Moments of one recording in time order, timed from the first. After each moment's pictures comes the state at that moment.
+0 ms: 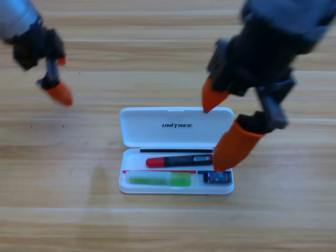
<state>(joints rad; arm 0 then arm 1) -0.44 1.83 -1.52 0.90 0.00 0.82 1.04 1.93 -2.08 1.40 0.20 -0.57</state>
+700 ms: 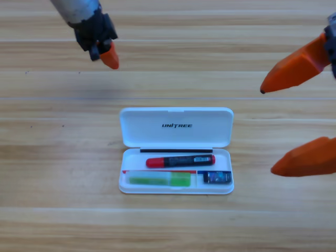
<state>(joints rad) -0.45 2.16 -1.90 0.89 -0.02 0.79 1.04 1.40 -1.39 0.81 0.23 -0.43</state>
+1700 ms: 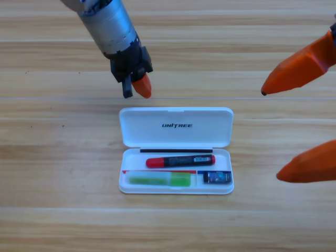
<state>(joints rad) -0.58 2.20 -1.85 0.88 -0.09 0.77 1.04 1.38 -1.39 0.81 0.28 -0.42</state>
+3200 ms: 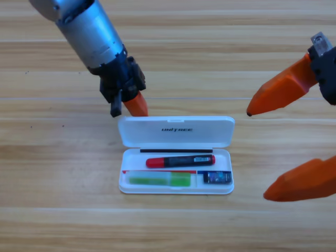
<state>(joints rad) -0.58 2.08 -1.68 0.90 -0.27 0.77 1.04 1.43 -1.39 0.81 0.33 -0.42</state>
